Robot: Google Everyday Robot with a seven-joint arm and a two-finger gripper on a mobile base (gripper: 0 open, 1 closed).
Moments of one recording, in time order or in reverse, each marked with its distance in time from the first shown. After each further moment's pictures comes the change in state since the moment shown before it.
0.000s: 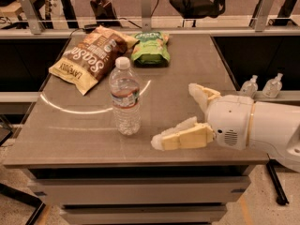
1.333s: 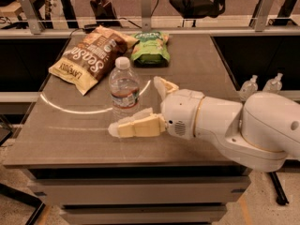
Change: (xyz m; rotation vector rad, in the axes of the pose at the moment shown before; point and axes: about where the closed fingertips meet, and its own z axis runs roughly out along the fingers) arm -0.020 0.014 0.084 -0.025 -0.104 0.003
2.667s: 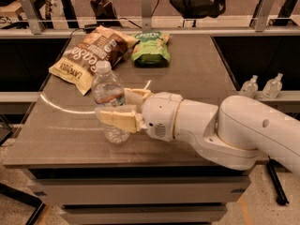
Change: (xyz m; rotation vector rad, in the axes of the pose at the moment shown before) arm -0.004 0.027 0.038 -0.094 -0.067 0.019
